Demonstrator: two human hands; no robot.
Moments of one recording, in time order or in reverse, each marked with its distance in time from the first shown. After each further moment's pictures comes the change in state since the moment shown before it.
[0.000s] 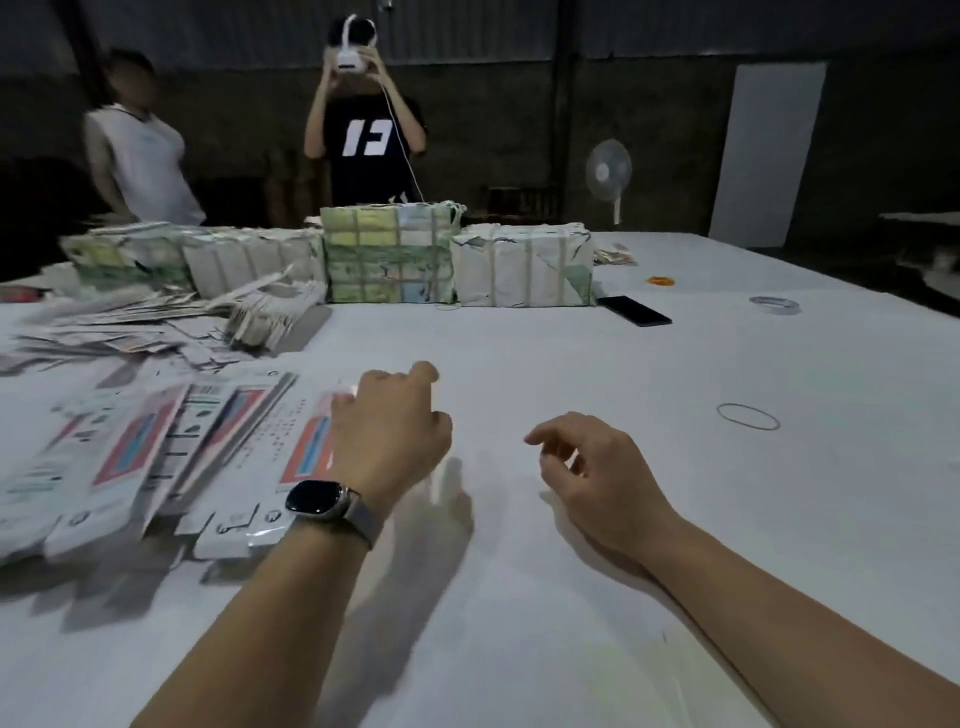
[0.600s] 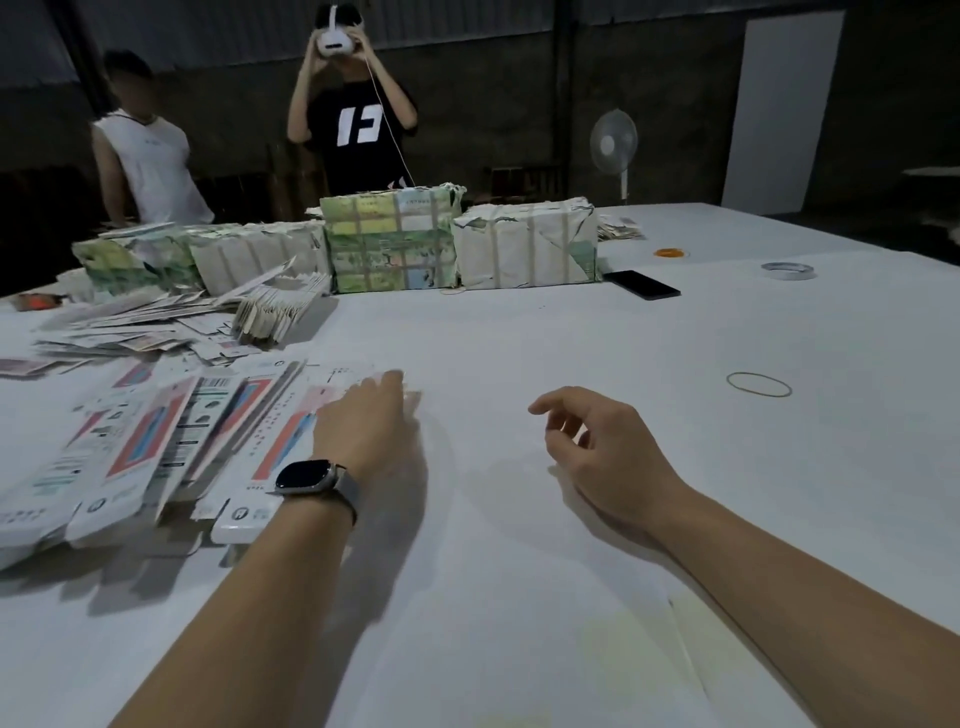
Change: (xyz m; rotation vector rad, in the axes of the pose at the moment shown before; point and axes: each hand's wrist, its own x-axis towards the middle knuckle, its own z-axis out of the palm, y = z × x) left_hand 0.004 -0.031 0.012 0.109 -0.126 -0.050; right_hand -0.003 -0.007 -0.003 0.093 -0.027 0.080
